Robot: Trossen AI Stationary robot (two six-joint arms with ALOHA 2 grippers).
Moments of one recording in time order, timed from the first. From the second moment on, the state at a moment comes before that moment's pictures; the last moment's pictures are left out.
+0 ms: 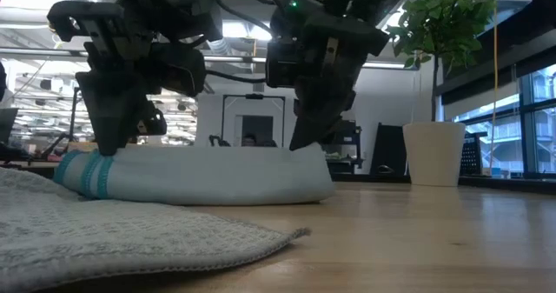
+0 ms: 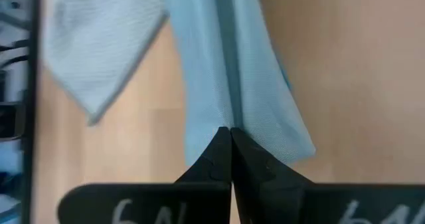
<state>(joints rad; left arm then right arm) -0.08 1.57 0.87 -0.63 0.40 -0.31 0.00 1.95 1.30 -0.43 -0.41 0.20</state>
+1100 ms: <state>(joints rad) -0.13 1.57 0.76 -0.40 0.58 -0.43 0.00 1.96 1.27 -0.42 -0.58 0.15</state>
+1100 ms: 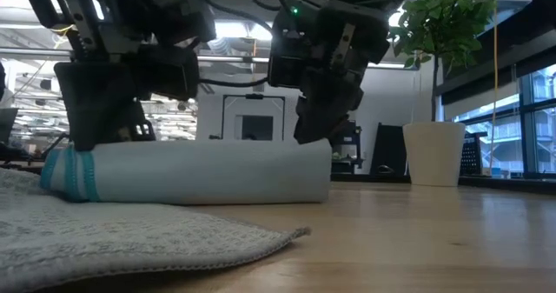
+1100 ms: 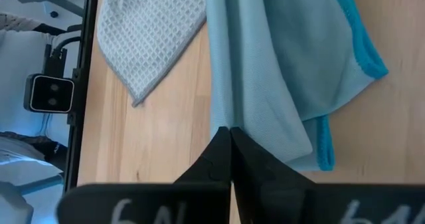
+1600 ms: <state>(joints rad) -0.14 1.57 0.74 -0.37 0.50 -0.52 0.00 1.96 1.27 -0.41 -0.58 0.15</state>
